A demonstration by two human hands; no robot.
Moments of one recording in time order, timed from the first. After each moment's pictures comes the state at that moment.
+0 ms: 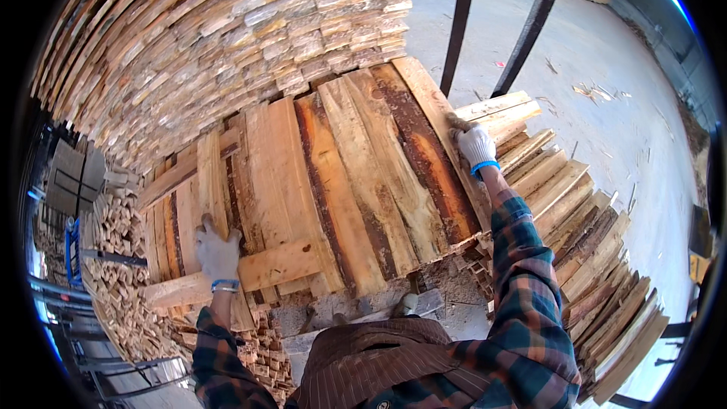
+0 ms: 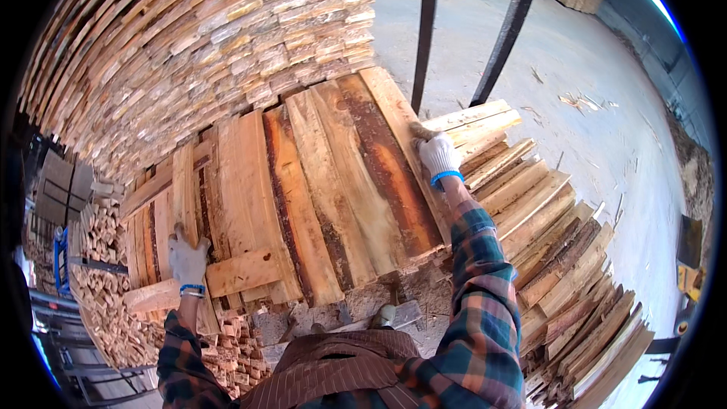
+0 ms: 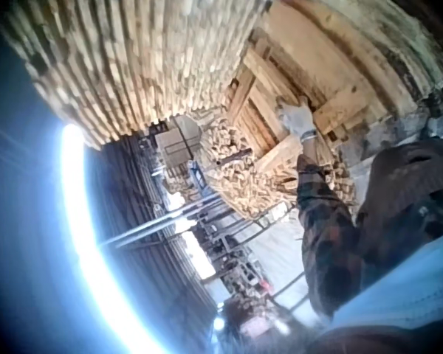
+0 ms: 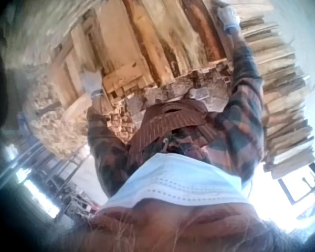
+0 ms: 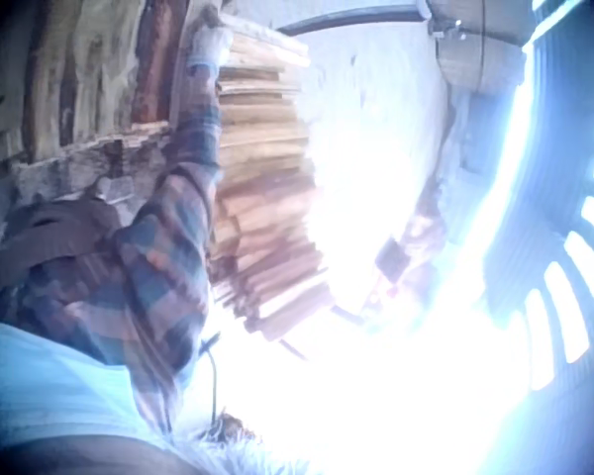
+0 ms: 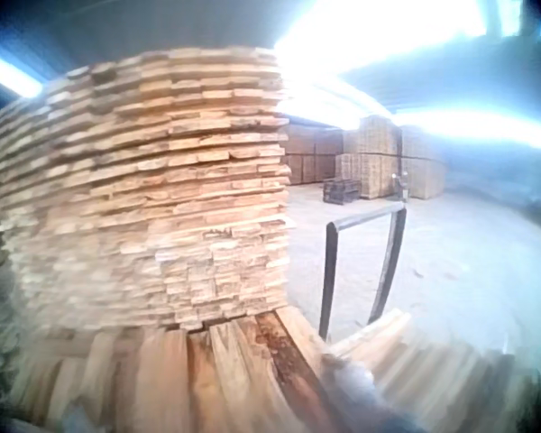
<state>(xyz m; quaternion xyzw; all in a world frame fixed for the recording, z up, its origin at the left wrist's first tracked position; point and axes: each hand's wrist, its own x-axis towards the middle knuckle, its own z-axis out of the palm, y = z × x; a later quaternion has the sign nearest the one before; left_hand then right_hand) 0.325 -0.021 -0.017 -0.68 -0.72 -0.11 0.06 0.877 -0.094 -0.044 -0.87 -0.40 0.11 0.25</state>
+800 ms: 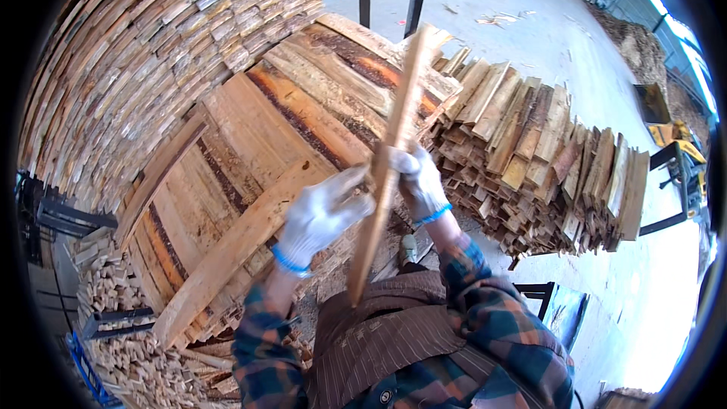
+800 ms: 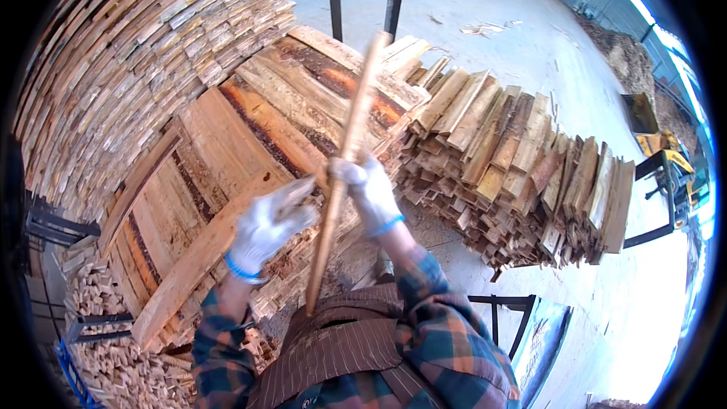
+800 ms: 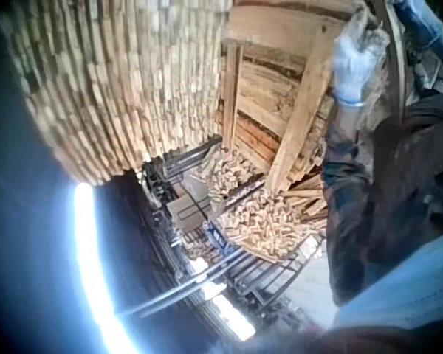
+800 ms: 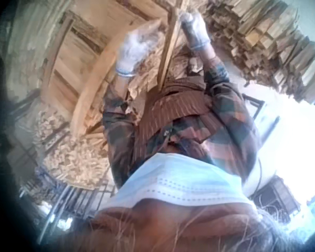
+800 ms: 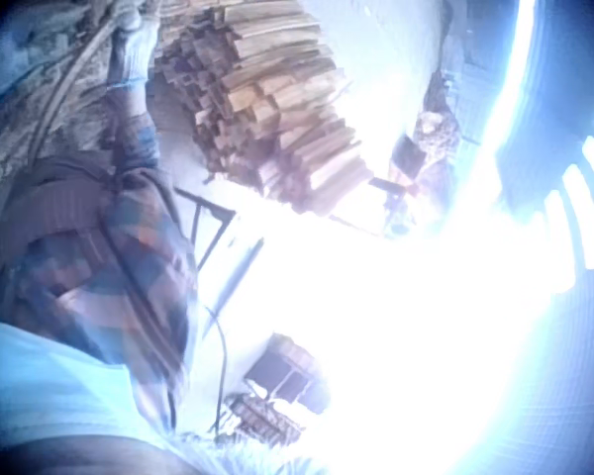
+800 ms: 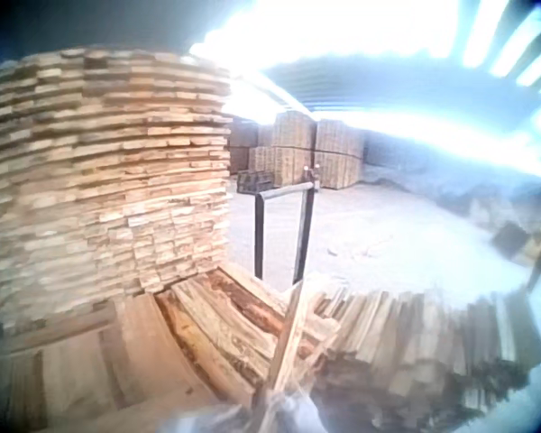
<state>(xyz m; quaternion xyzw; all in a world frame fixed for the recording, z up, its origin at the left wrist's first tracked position) 0.373 -0.134 0.035 -0.80 -0.11 -0.14 -0.57 0.536 -0.252 0.005 -0.49 -0.15 0.36 0.78</state>
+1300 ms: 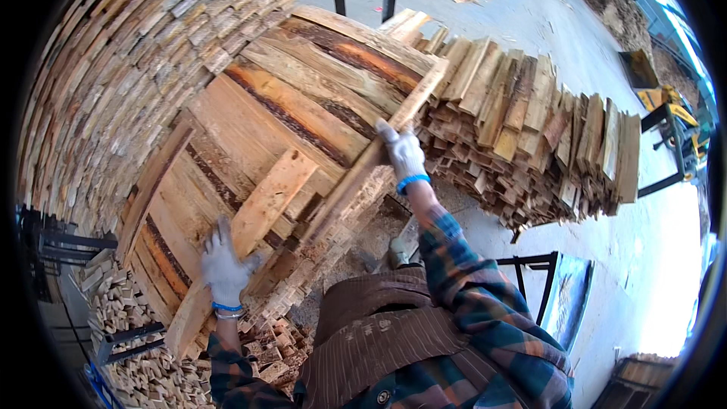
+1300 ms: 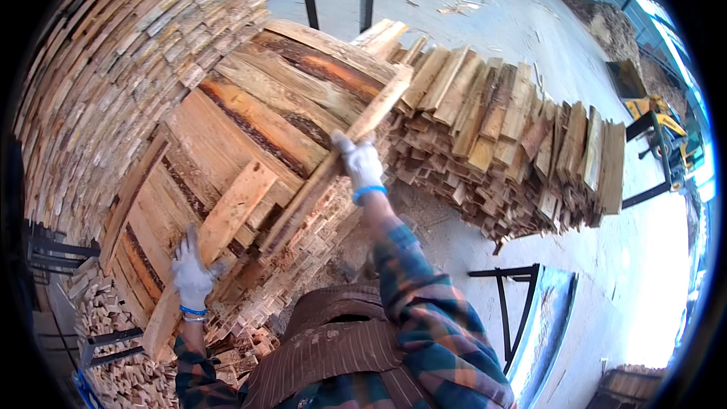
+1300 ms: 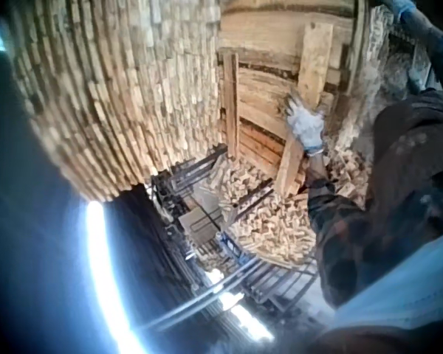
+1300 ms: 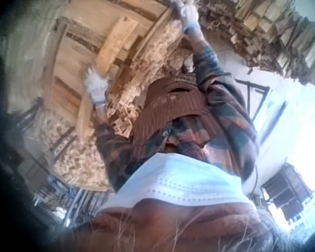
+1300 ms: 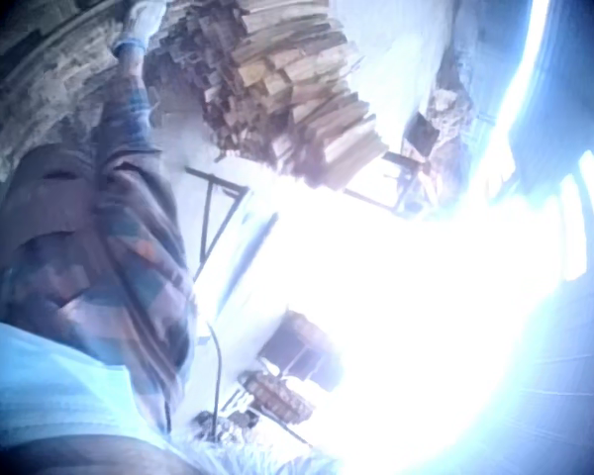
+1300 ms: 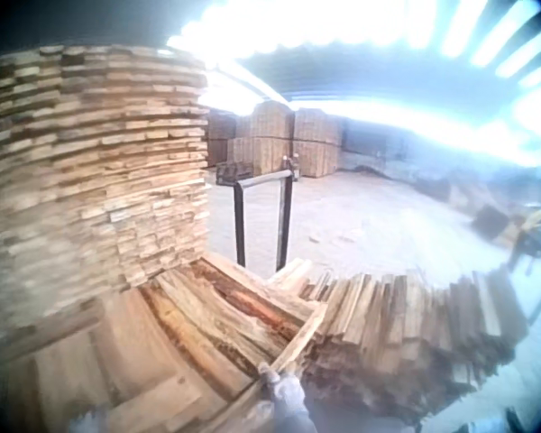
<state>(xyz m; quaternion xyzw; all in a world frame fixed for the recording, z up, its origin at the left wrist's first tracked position) 0.198 -0.045 -0.031 -0.95 -0.32 0.00 0.01 0.566 -0.249 -0.063 -0.88 -0.04 0.18 0.43</state>
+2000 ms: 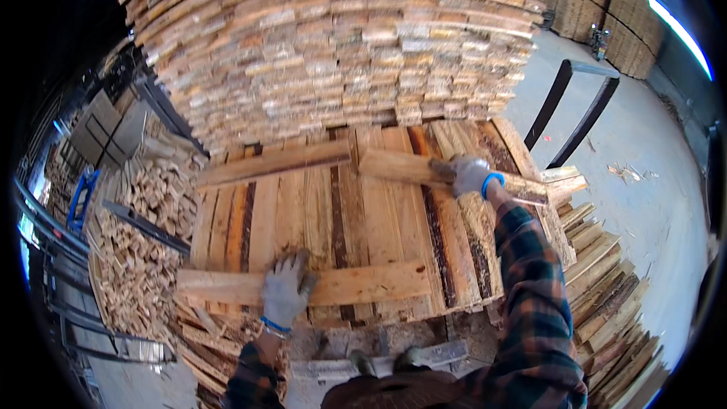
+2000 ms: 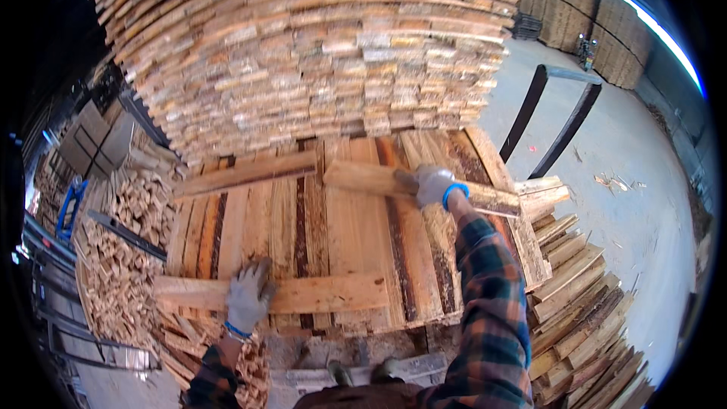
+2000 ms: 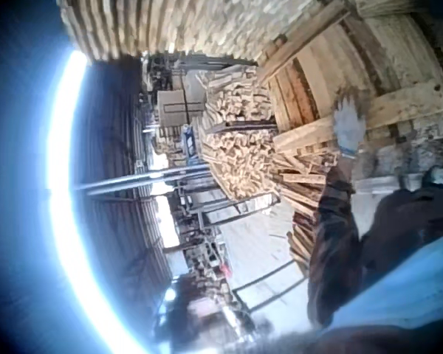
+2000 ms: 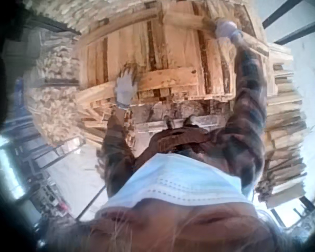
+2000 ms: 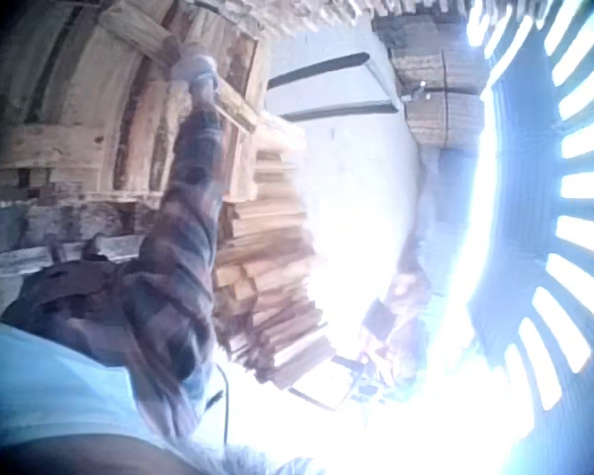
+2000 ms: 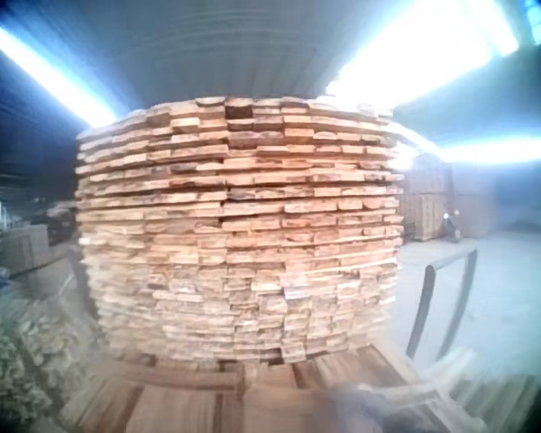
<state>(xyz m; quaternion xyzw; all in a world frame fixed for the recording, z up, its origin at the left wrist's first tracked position) 0.220 -0.052 -0.024 -0.85 -0.49 -0.17 -0.04 0.690 0.054 0.008 -0.72 -0.68 0.09 -0.08</state>
